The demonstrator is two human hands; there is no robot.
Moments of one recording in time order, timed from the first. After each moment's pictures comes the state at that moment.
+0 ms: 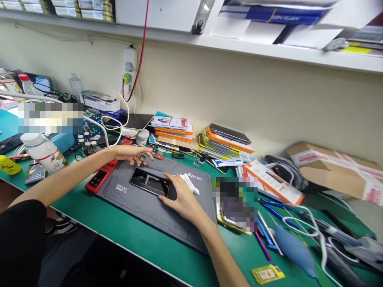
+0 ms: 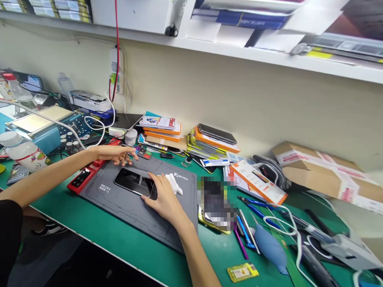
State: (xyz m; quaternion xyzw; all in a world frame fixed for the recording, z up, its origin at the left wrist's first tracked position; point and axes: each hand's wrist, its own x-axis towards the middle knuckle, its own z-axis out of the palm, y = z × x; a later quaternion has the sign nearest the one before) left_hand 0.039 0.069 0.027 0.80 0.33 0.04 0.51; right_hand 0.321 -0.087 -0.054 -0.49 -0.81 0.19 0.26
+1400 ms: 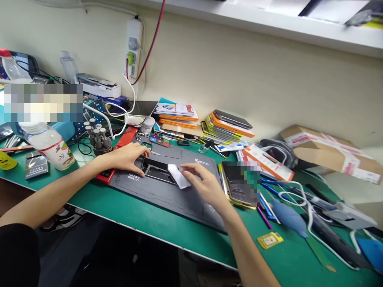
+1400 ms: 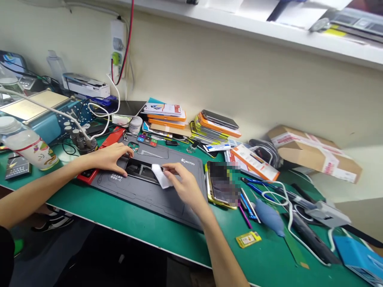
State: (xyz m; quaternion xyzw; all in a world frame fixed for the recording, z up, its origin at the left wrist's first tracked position) left_hand -0.006 0.015 -0.005 0.93 0.29 0.07 0.20; right_hand 0.323 -0.105 -0.035 -0.54 -0.73 0.19 0.37
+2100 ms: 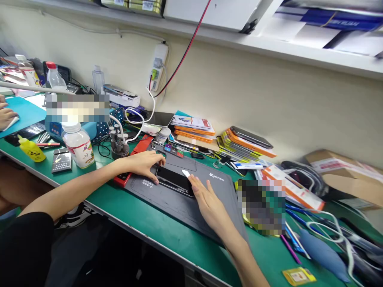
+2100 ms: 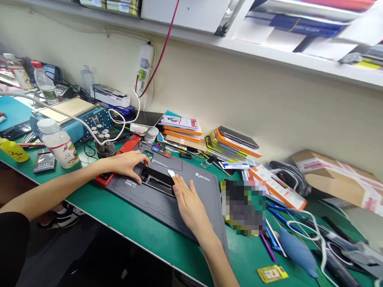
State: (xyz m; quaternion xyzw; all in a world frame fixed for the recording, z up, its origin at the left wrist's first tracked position) left_hand -0.008 0.013 -0.013 0.93 0.28 0.09 0.23; right_hand 0.297 -0.119 -0.068 -0.60 -0.74 0.18 0.24
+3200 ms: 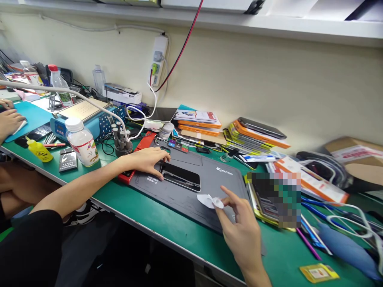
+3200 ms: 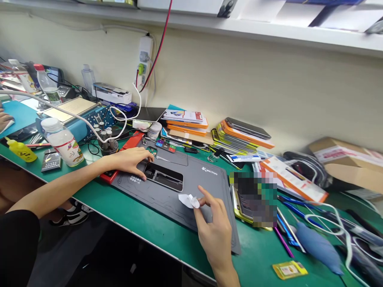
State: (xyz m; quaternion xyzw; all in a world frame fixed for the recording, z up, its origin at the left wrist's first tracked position) left_hand -0.008 0.013 -0.015 0.95 0.25 0.09 0.18; right_hand 0.297 -0.185 -0.067 -0.57 -0.67 0.02 0.47
